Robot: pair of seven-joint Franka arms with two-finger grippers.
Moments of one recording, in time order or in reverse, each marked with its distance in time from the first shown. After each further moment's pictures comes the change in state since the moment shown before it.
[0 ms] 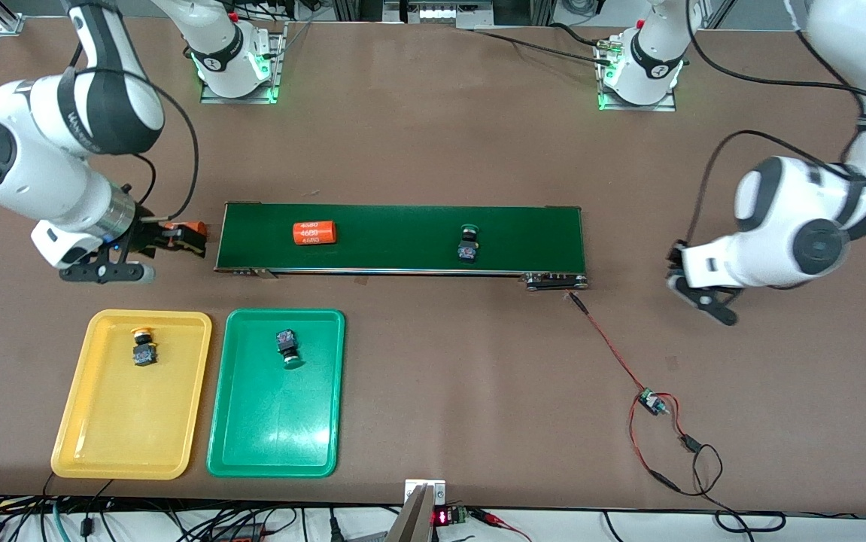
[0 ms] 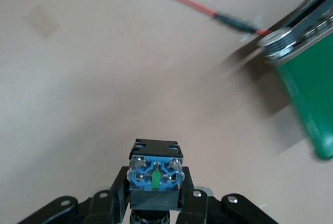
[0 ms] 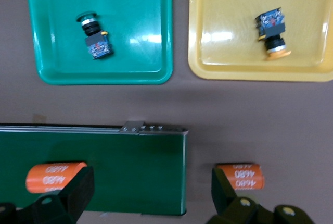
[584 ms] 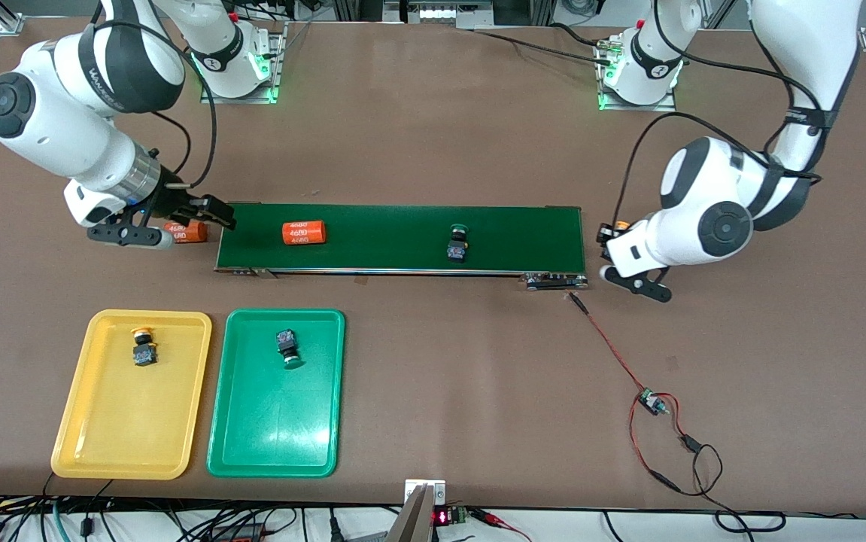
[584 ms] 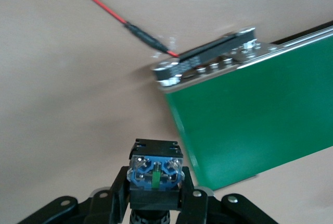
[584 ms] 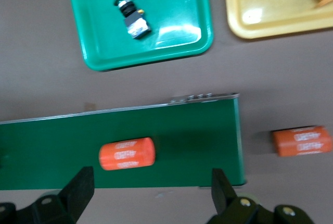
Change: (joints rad) left arm -0.162 -0.021 0.003 -0.041 -0.167 -0.012 -0.343; right arm 0.053 -0.141 0.001 -0.178 0.206 0.084 0.096
